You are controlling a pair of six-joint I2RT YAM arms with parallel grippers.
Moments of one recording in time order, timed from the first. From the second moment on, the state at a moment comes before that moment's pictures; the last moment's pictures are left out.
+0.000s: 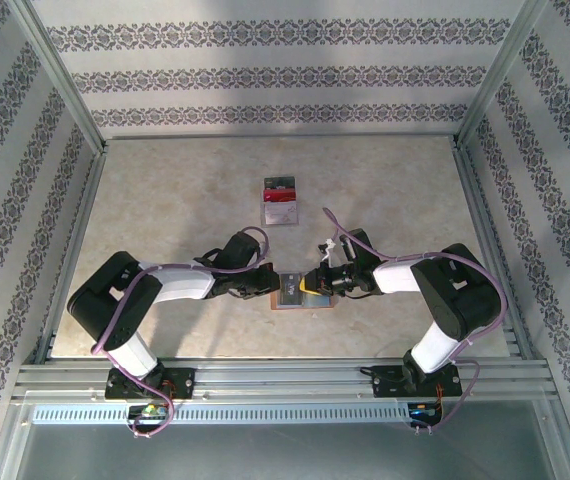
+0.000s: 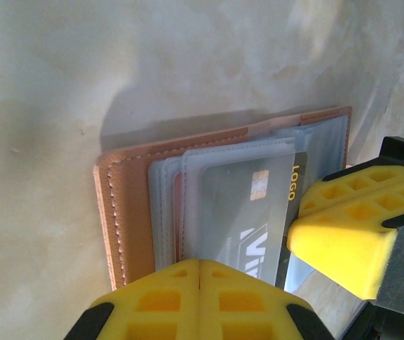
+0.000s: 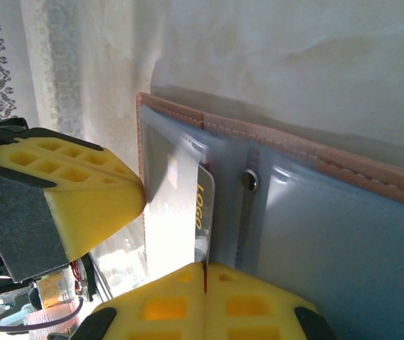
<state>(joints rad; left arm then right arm) -0.65 1.65 0.69 0.07 0.41 -0.89 0.45 1.66 0.55 0.18 -0.81 0.70</state>
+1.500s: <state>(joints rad) -0.65 1.68 0.72 0.05 0.40 -0.84 0.42 1.64 0.54 0.16 -0.82 0.68</state>
